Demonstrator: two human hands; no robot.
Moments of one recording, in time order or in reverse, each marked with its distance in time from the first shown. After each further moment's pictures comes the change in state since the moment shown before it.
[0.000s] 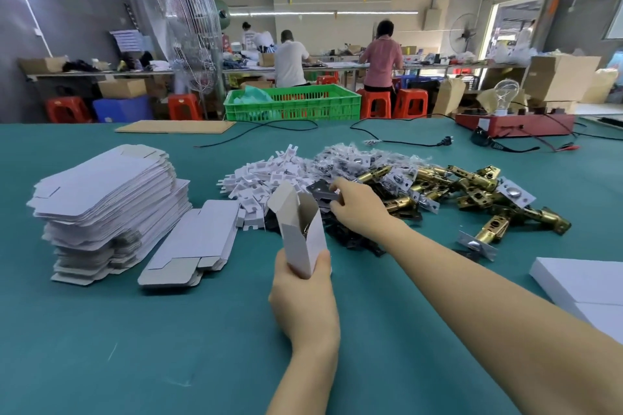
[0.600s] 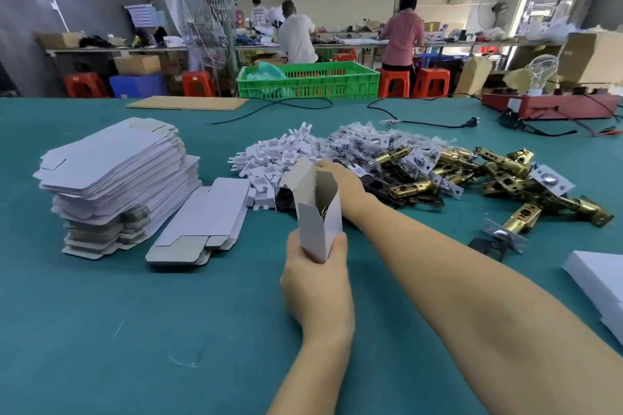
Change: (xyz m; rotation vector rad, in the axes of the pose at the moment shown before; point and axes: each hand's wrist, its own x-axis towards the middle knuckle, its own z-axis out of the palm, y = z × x) left_hand 0.001 -0.003 0.000 0.015 -0.071 0.025; right_hand 0.040 -0.016 0.049 -0.209 -0.029 -0.186
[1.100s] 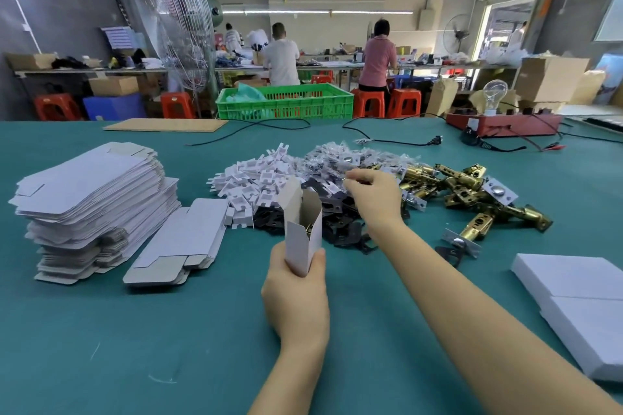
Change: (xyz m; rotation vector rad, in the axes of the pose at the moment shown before) left_hand -0.004 -0.003 0.001 0.040 -0.009 0.111; right_hand -0.070 0.016 -0.065 0.866 0.482 0.585
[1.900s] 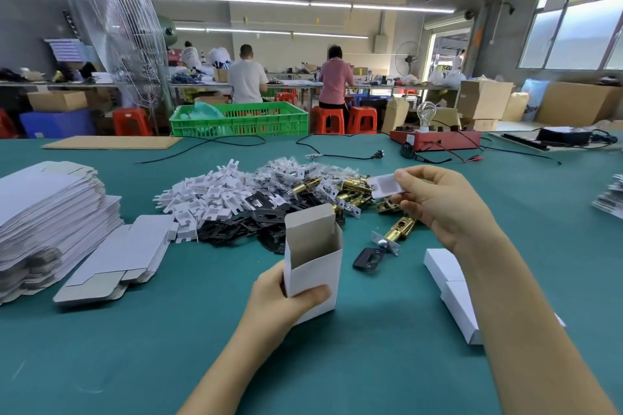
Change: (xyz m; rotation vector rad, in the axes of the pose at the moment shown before) left_hand -0.027 0.014 0.008 -0.139 -0.763 0.031; right_hand -0.053 -0.055 -0.186 0.325 -0.031 0.171
